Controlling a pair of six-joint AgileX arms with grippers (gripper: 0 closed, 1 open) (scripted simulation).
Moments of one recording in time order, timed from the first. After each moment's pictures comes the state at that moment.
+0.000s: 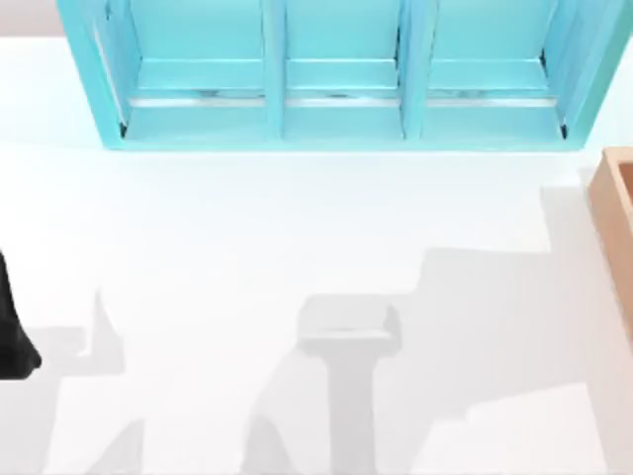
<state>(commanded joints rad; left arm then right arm) 0.00 0.00 0.00 0.00 0.00 0.00 -0.30 1.78 1.59 -1.35 0.03 -0.28</state>
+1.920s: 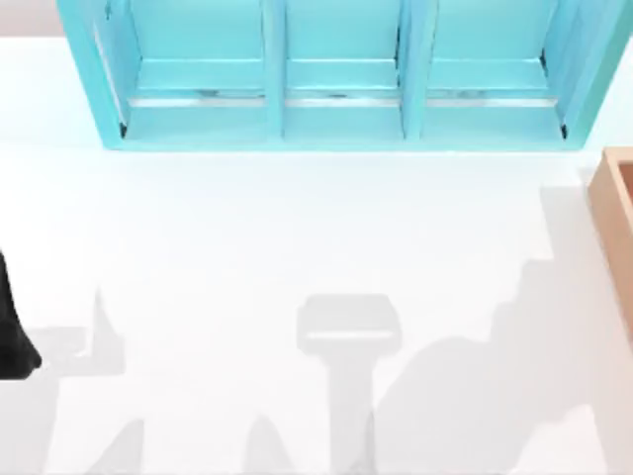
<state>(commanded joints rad) 0.00 0.00 0.00 0.00 0.00 0.00 -0.36 1.77 1.36 -1.10 0.03 -0.35</state>
